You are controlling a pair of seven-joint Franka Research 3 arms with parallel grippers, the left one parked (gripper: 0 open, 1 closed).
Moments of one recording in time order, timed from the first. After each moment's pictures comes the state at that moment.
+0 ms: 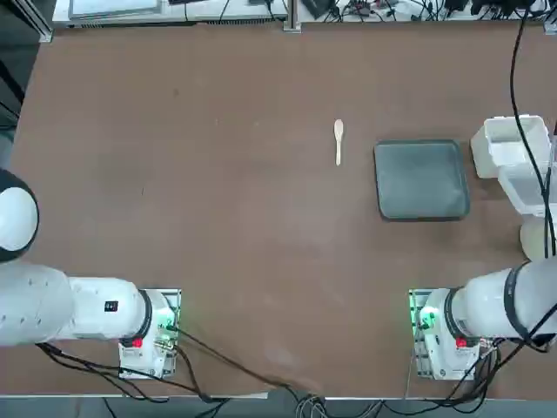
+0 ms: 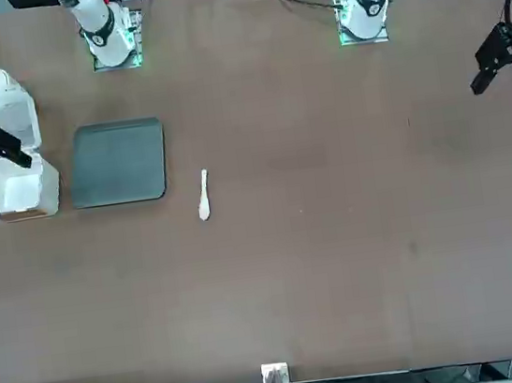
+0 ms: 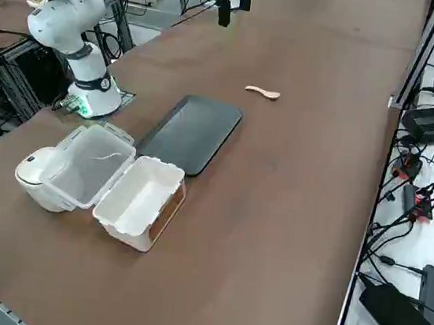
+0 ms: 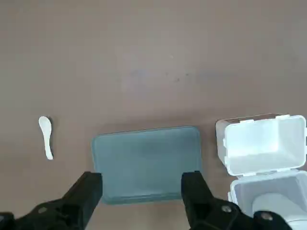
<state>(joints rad) 0.01 0.07 -0.01 -1.50 -0.01 1.55 0.10</state>
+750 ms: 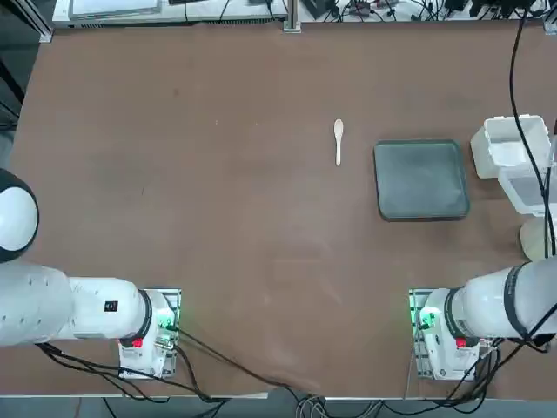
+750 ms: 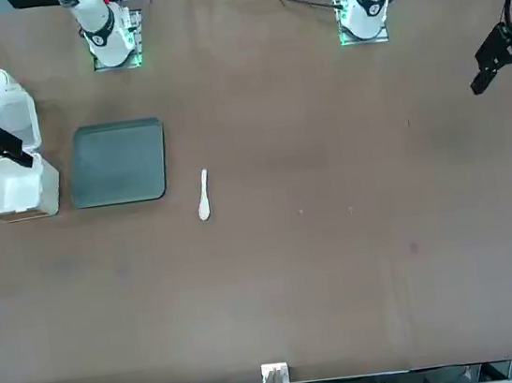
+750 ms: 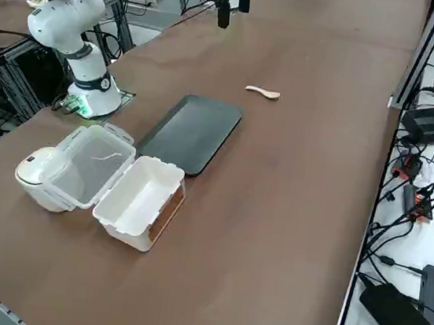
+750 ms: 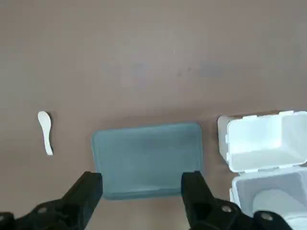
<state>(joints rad) 0.01 0.08 0.00 -1.50 -0.01 1.53 0.10</state>
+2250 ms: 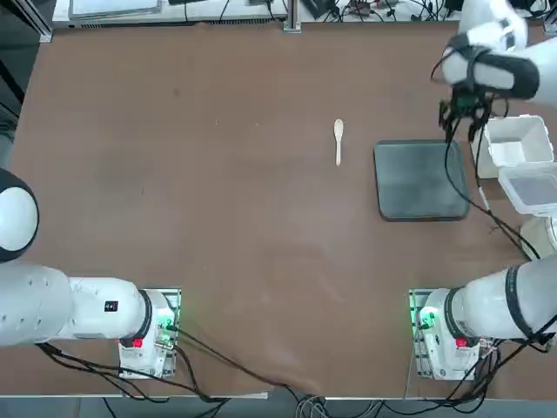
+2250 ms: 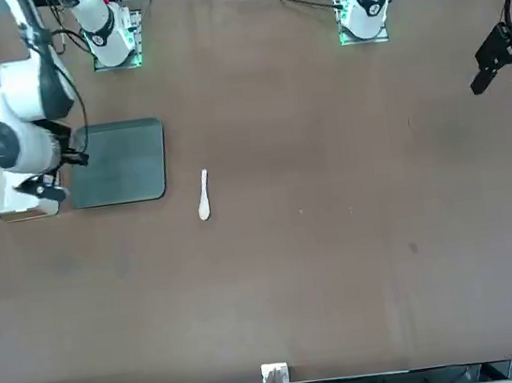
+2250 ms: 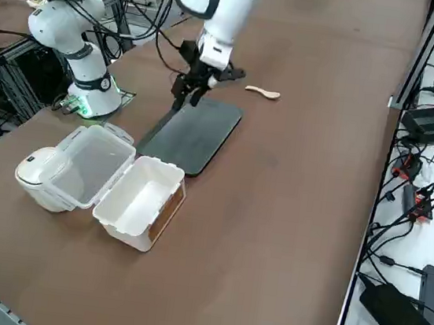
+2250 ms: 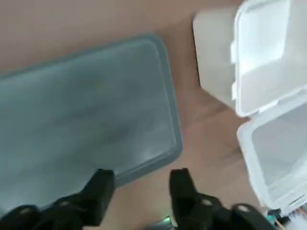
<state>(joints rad) 0.06 0.11 0.00 -2.20 -0.29 1.84 0.53</state>
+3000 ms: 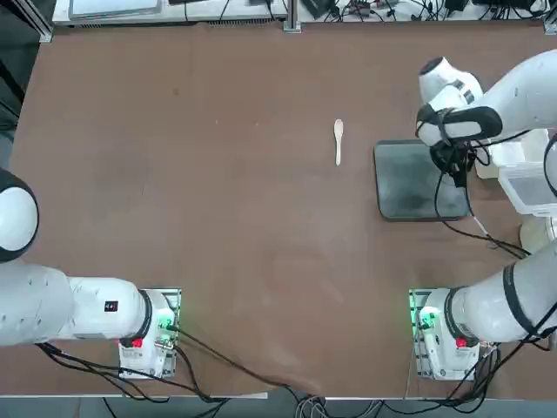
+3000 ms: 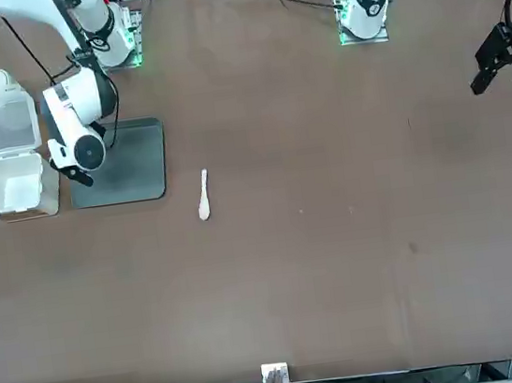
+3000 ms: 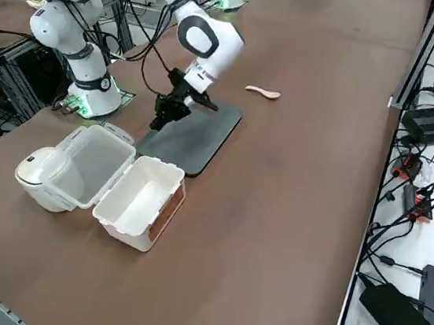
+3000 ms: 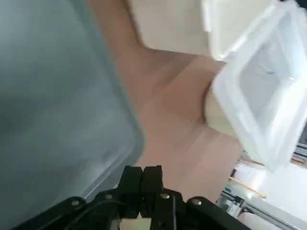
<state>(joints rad) 0.13 0.22 -0.01 -2.36 -0.56 1.84 1.01</state>
